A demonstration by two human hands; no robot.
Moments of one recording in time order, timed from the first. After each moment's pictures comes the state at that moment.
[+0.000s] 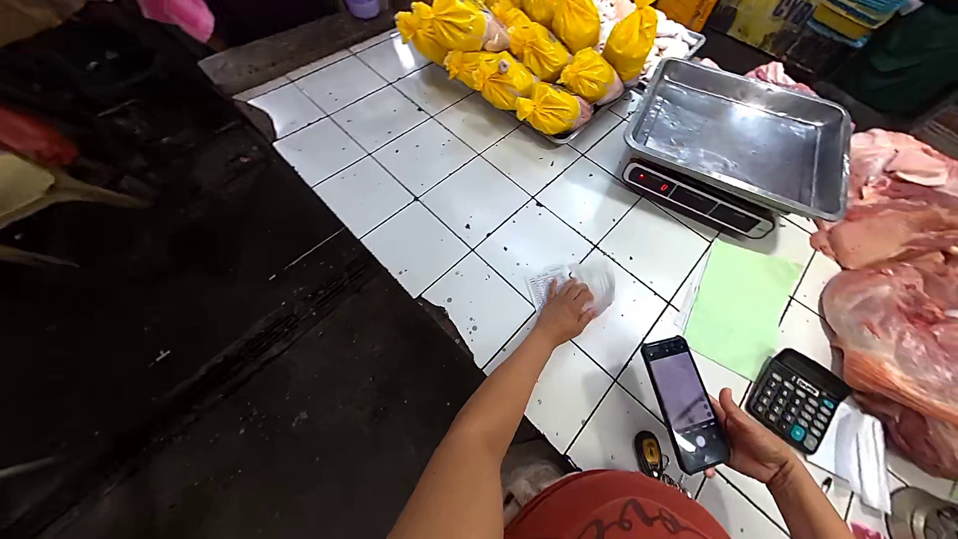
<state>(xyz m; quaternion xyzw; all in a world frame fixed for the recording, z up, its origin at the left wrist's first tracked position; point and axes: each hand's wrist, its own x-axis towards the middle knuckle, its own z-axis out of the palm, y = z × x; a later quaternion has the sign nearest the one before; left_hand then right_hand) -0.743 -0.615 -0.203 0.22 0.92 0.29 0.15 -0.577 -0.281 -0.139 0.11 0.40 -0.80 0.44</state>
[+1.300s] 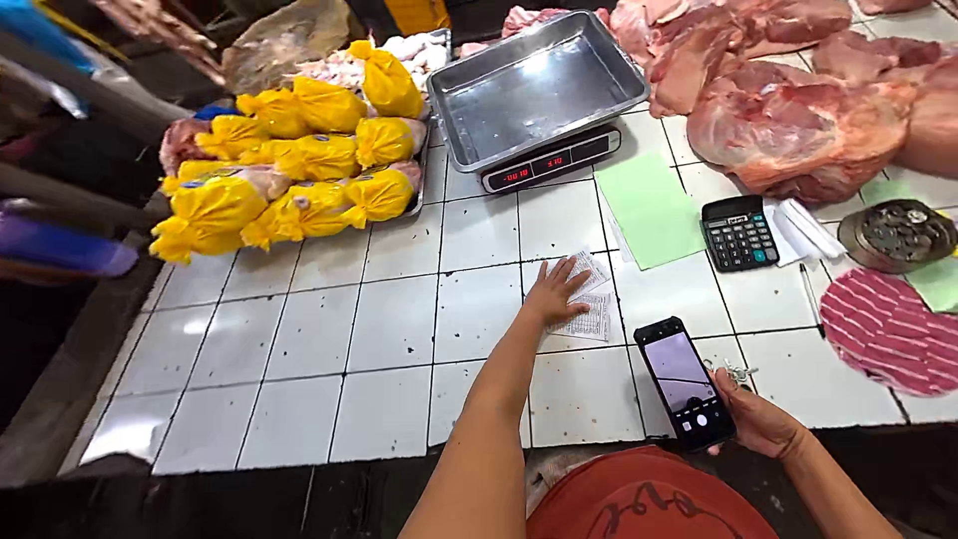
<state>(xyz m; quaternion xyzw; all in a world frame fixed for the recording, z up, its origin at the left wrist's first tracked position) -0.841 -0.564 -0.196 0.57 0.78 0.02 0.26 -0.460 -0.429 -0.151 0.25 0.32 -0.90 0.15</state>
